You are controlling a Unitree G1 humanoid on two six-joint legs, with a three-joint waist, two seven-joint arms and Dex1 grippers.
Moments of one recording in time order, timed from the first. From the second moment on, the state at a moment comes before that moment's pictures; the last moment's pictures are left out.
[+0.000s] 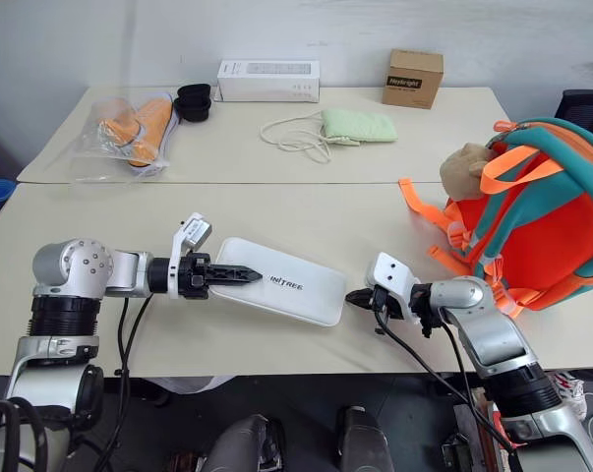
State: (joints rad) left arm -0.73 0.54 0.14 0.24 -0.77 1.59 -0.85; right arm -0.35 -0.68 0.18 -0.06 0.20 0.38 1.02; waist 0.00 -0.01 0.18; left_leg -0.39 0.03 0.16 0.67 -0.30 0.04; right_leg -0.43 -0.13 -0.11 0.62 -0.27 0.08
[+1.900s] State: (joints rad) left arm -0.77 0.62 0.49 0.05 -0.98 1.18 -0.58; right arm -0.57 -0.89 -0.20 -0.27 0.92 0.99 1.12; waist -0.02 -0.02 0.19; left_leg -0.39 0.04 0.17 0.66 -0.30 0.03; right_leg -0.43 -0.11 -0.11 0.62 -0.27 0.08
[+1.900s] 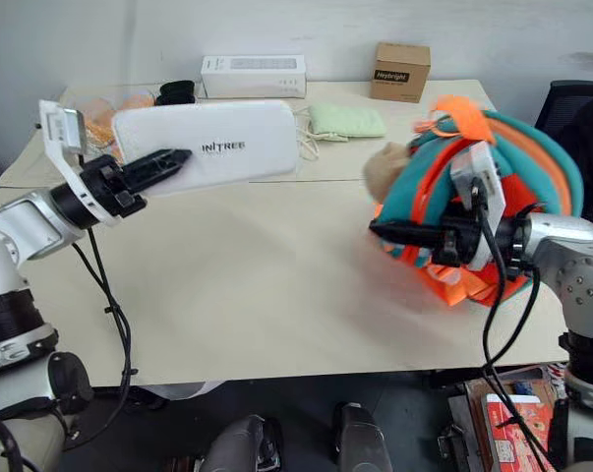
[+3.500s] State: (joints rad) left arm -1.10 0.42 -0.18 0.36 -0.34 0.33 -1.24; right arm -0.43 -1.05 -0.16 -0.27 0.95 0.94 1.34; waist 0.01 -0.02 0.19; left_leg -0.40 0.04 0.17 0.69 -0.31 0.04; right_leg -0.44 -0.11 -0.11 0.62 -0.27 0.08
